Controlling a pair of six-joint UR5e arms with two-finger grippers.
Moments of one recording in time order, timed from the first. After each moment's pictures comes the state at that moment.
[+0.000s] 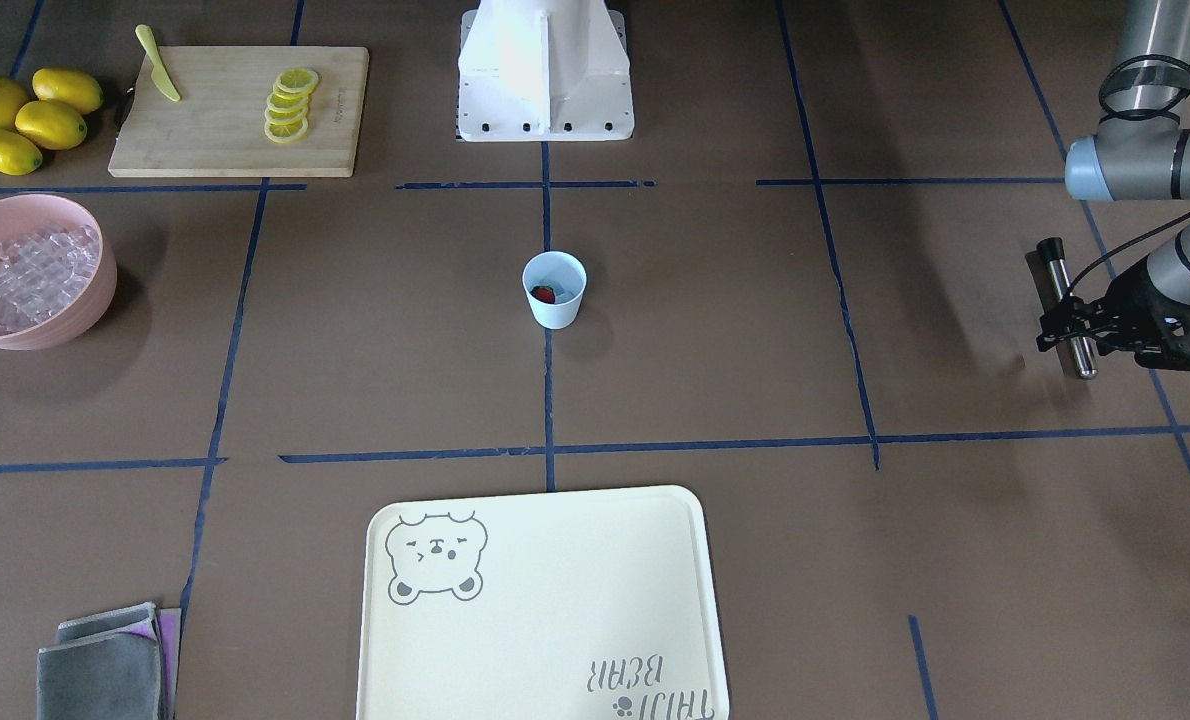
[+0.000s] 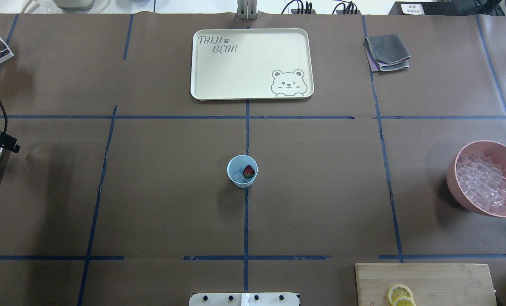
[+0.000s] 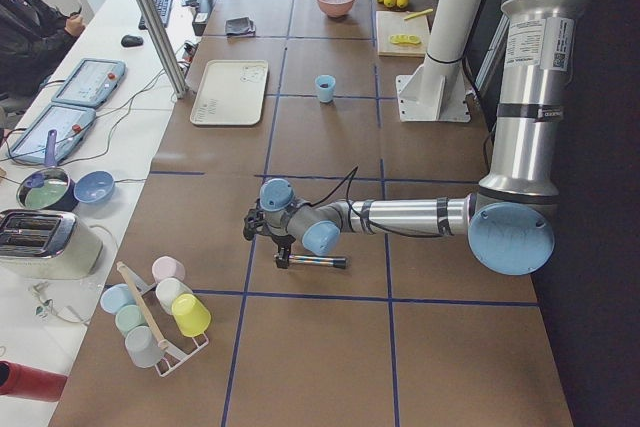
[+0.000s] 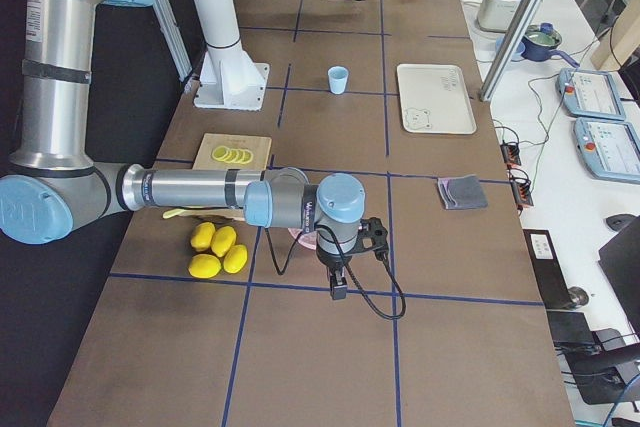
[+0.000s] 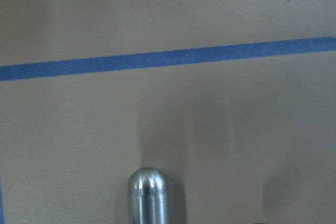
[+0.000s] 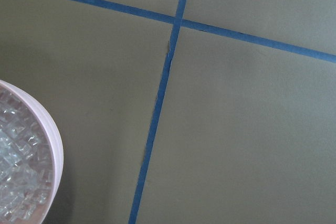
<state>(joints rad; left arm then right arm) -1.09 -1.61 -1.38 -2.19 -2.27 -0.56 1.57 -1.73 1.76 -1.63 2.29 -0.23</state>
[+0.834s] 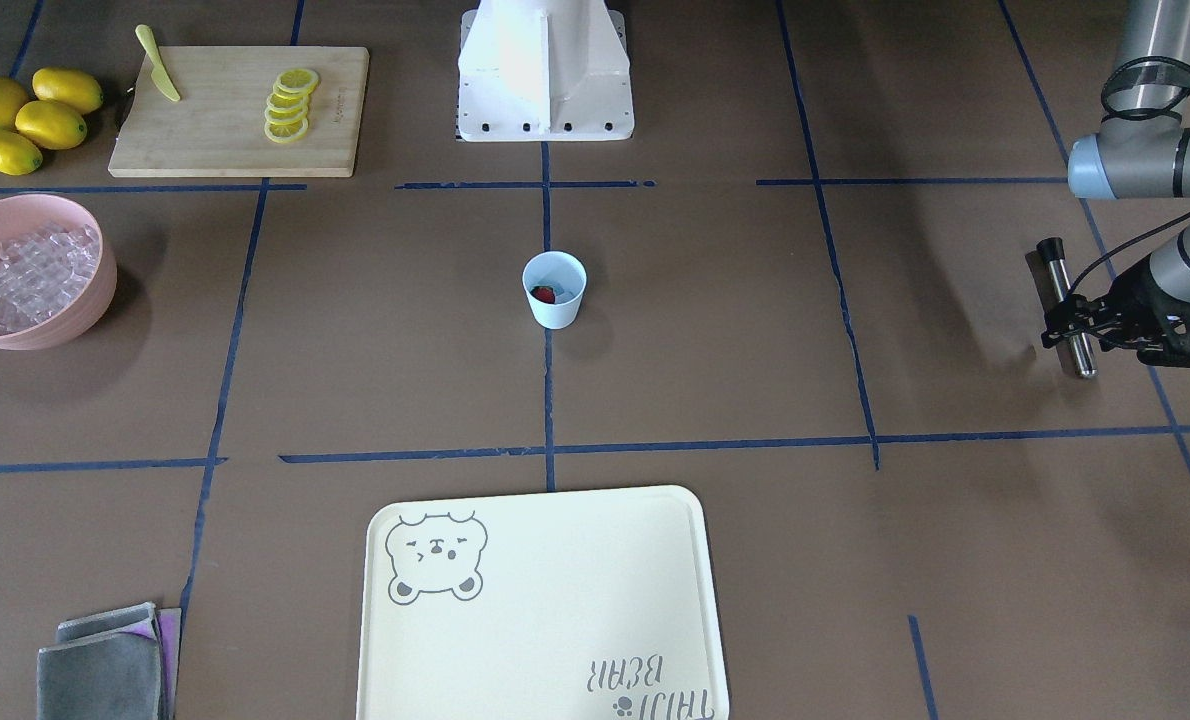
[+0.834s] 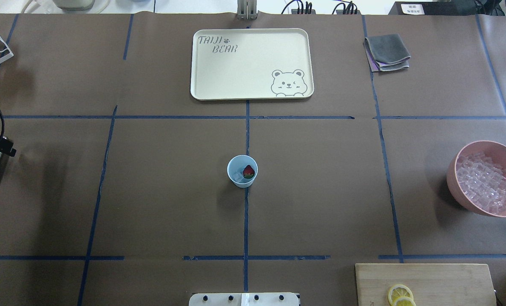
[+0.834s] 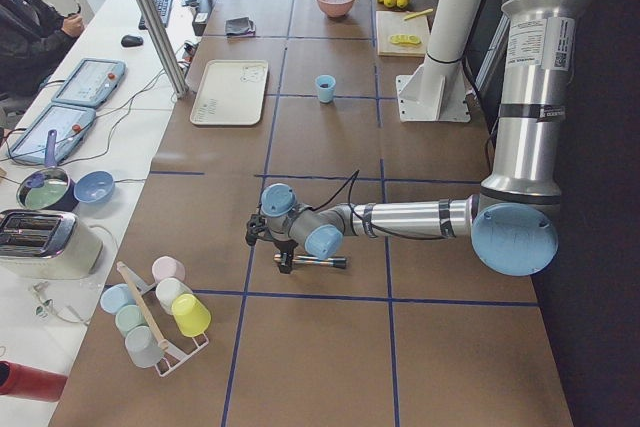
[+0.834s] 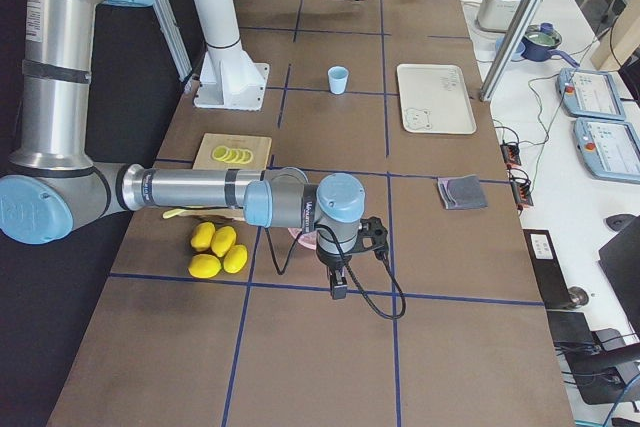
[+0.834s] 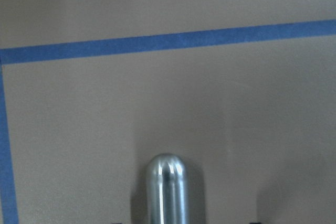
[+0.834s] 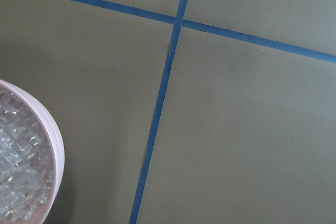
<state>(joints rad) -1.09 -1.60 -1.37 -2.19 -2.26 -0.55 1.57 -1.73 1.77 -1.63 2.29 -0.23</state>
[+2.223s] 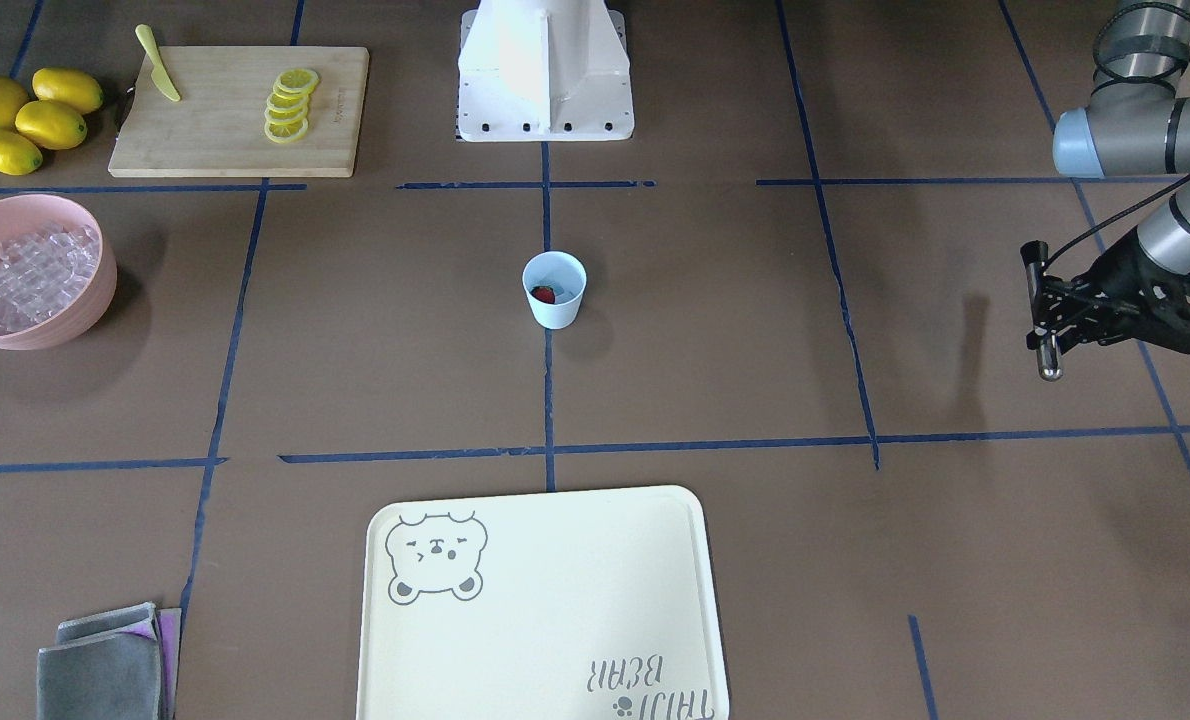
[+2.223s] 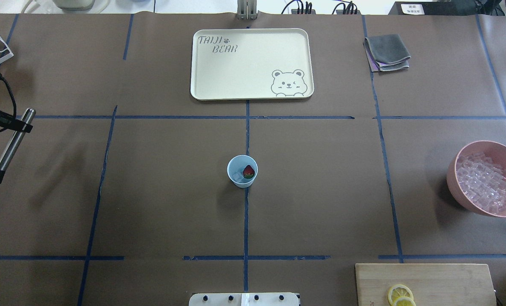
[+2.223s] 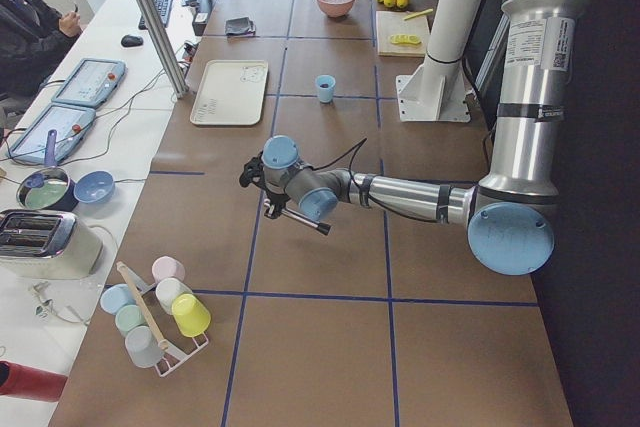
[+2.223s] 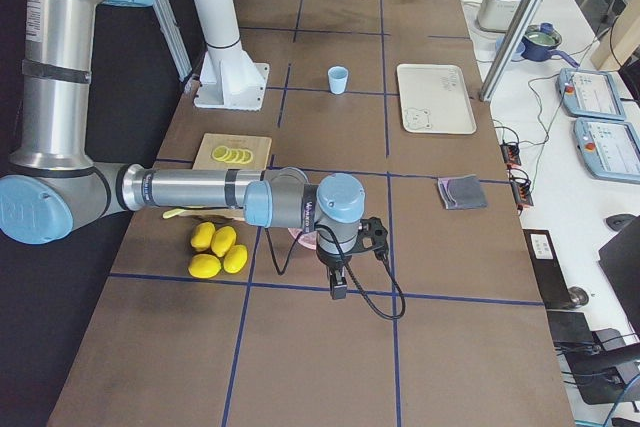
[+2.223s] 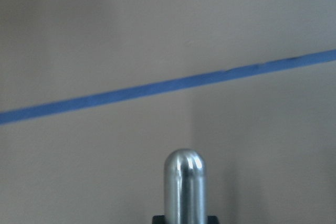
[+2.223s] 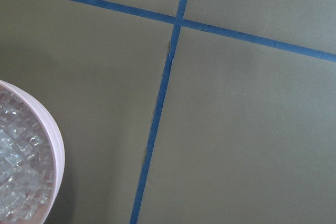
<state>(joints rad) -1.10 -1.63 -1.63 -2.24 -2.27 -0.33 1.57 -1.73 1.76 -1.63 2.29 -0.22</state>
